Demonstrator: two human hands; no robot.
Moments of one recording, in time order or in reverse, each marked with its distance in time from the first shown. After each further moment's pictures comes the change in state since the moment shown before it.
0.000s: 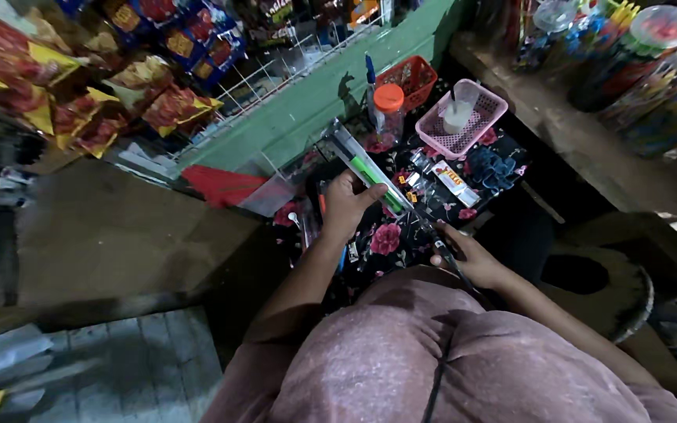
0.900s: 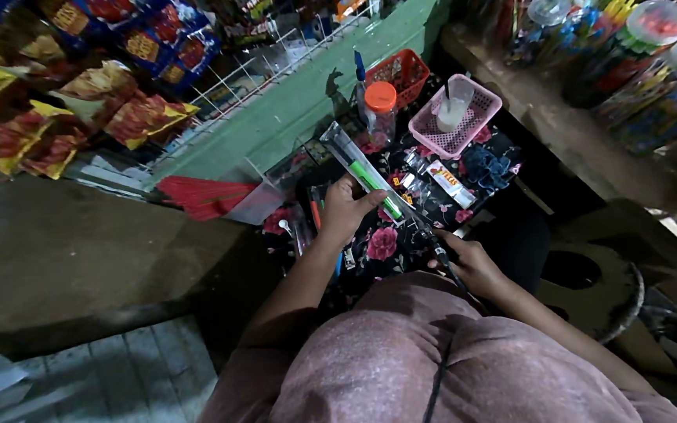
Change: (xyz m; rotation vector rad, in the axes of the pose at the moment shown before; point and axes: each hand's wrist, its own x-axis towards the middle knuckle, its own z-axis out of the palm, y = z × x) left_hand 0.026 -0.009 -0.007 -0.069 -0.069 -0.073; right_hand 0.018 0.014 0.007 -0.204 0.214 -0.191
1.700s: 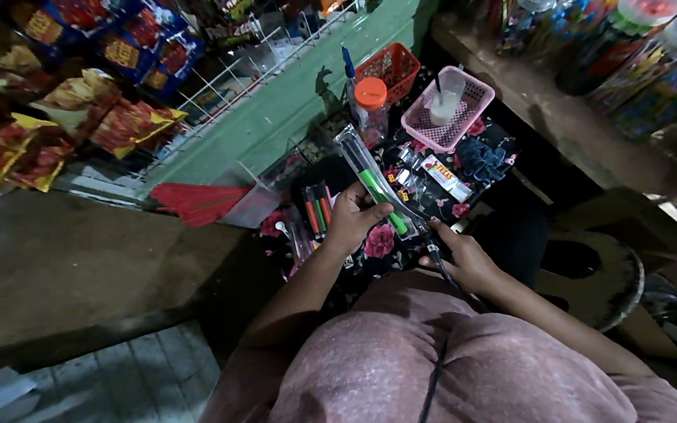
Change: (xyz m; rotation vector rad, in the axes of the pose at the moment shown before) left_hand -0.016 -0.007 0.015 -0.133 -0.191 0.057; right_hand 0.001 -0.022 -0.005 -0.073 -0.031 0.077
